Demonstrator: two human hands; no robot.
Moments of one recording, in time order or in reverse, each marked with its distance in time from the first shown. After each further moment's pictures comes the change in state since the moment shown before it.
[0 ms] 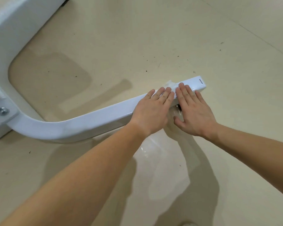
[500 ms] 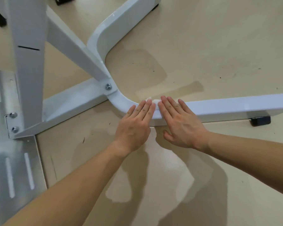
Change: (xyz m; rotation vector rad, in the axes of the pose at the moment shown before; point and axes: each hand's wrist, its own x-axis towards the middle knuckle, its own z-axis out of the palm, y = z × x) left_hand -0.232 -0.131 0.054 -0.012 0.261 -0.431; right_hand 0.037 -0.243 -0.032 -0.066 -0.007 -0.532
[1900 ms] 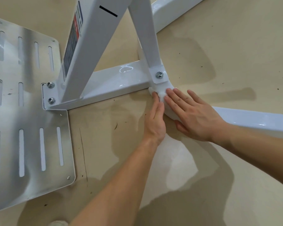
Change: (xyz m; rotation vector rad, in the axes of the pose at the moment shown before) left_hand -0.024 -0.038 0.006 -1.571 0.319 -1.005; right_hand 0.088 -0.061 -0.011 -0.131 0.138 -0.353
